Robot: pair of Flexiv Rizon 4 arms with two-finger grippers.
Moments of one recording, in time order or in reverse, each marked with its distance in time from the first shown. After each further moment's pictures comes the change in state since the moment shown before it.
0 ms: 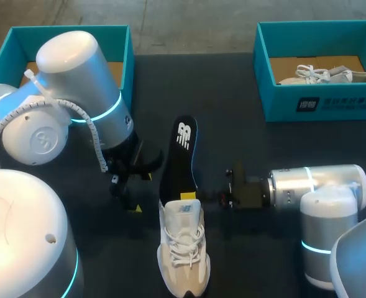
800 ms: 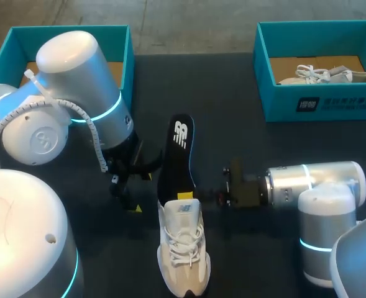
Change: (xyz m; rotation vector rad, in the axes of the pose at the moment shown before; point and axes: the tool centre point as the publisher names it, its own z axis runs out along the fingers) left arm 0.000 0.000 0.000 0.000 0.000 0.000; right arm 0.005 0.003 0.005 0.010 0.008 -0.030
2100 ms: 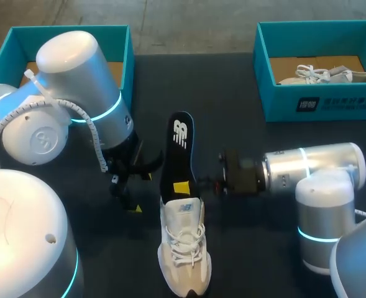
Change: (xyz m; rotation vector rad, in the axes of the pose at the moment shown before) left arm 0.000 0.000 0.000 0.000 0.000 0.000; right arm 0.006 0.029 0.004 0.040 -0.012 -0.098
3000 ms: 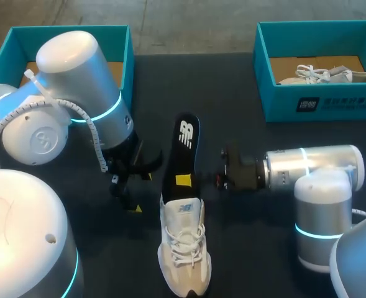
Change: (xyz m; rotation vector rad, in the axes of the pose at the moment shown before) left arm 0.000 0.000 0.000 0.000 0.000 0.000; right arm -0.018 0.005 -0.003 -0.053 -0.014 0.102
